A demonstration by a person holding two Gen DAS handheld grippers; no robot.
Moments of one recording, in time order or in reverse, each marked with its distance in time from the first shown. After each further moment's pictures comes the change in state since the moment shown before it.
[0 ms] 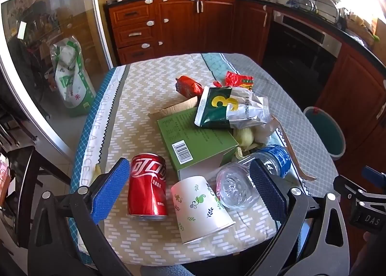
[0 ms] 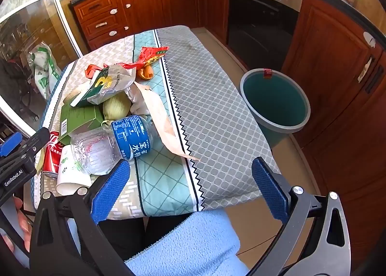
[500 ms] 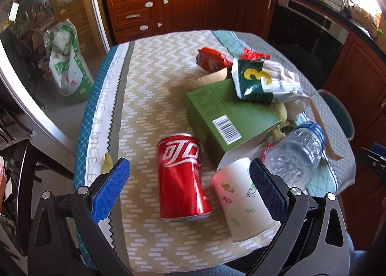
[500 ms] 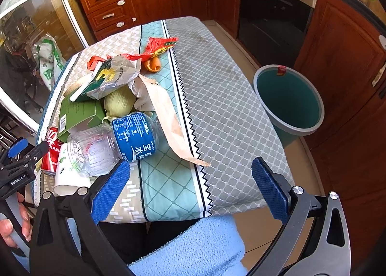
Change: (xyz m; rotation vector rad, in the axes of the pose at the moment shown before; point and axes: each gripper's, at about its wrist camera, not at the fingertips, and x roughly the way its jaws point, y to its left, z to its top) left arm 0.047 0.059 -0.016 0.033 0.108 -0.019; right arm 0.031 0.010 0.009 -0.043 0.061 0.046
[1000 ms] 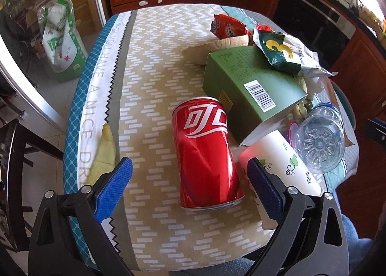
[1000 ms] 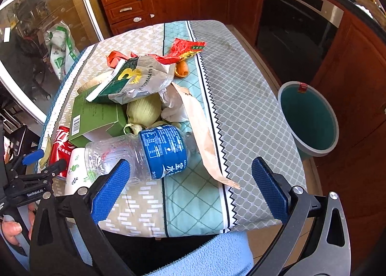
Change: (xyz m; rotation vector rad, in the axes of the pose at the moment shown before) left arm 0.026 0.025 -0.019 -0.040 0.128 -0.059; right arm 0.009 0.041 0.020 -0.096 -0.015 0.039
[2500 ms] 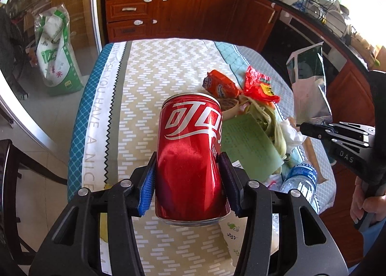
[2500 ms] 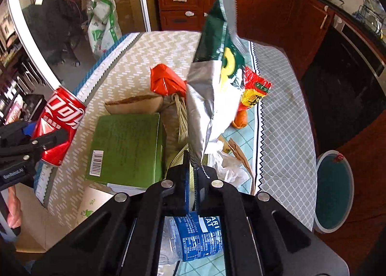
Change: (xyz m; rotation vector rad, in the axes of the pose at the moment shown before) left arm -0.034 0.003 0.069 -0.038 -0.131 -0.092; right arm 0.037 0.059 0.083 -0.295 0.001 0.148
